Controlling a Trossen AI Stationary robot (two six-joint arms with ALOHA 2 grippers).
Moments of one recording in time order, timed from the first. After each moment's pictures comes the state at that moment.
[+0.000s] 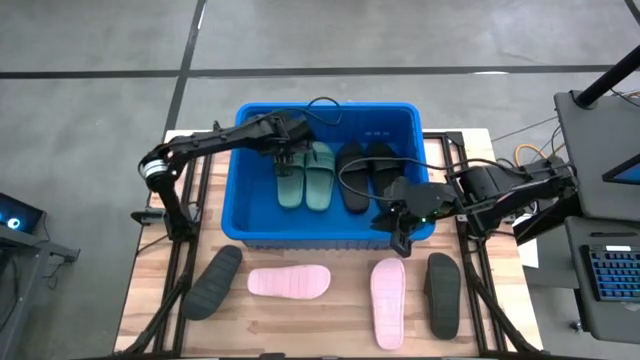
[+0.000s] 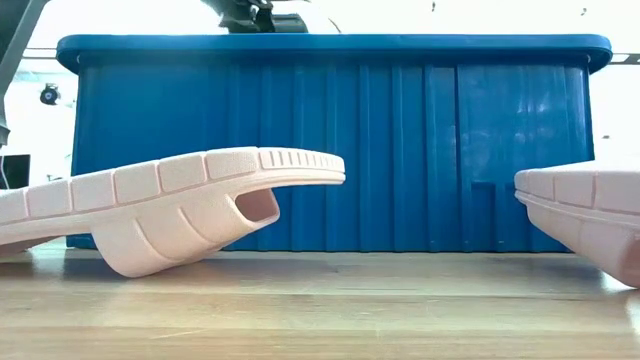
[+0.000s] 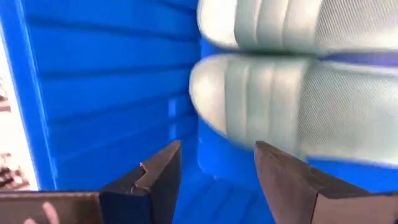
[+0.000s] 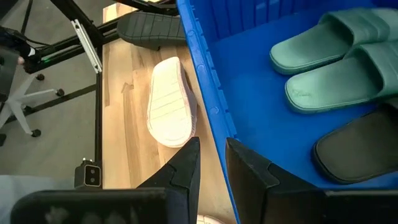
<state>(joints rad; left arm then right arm) 0.42 1.74 1.59 -1.04 -0.48 0.45 0.28 1.30 1.46 -0.89 0.16 0.52</state>
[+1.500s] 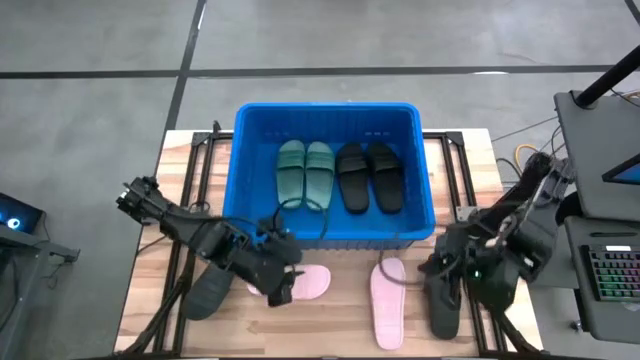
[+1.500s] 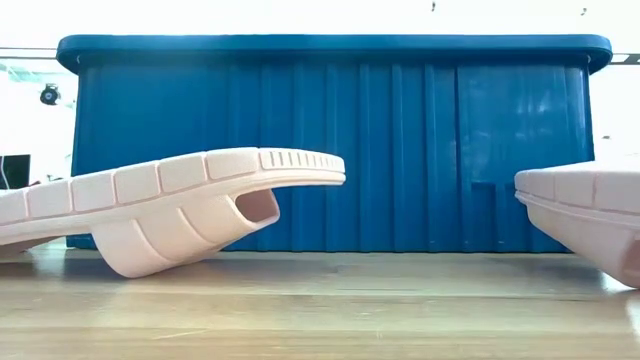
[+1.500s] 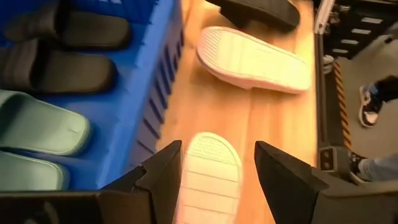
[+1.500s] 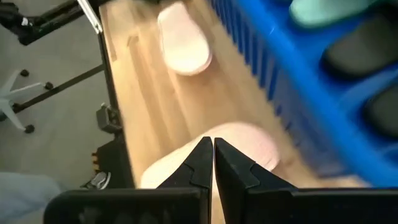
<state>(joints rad) -0.51 1.64 1.85 -1.11 -0.40 -0.59 0.90 1.28 1.45 -1.22 0.58 1.20</state>
